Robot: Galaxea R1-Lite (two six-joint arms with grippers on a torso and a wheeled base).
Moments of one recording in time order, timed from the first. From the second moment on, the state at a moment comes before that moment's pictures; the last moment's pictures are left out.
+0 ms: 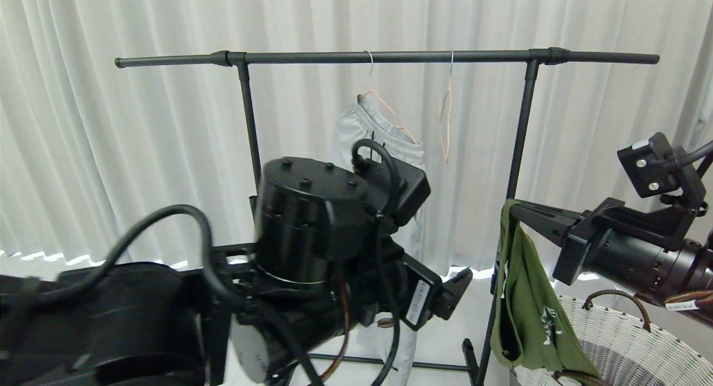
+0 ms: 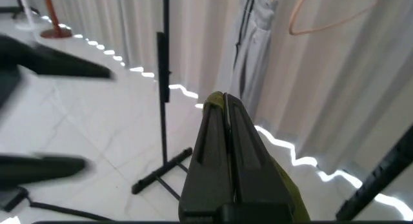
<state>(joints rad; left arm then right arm) -0.94 1.72 -0.98 -0.39 0.12 0.02 0.66 1.37 -0.56 -0.79 0.10 0.07</state>
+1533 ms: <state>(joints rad) -0.91 2.19 -1.10 -0.58 0.09 -0.06 0.71 1.28 -0.53 -0.80 0.10 0.07</state>
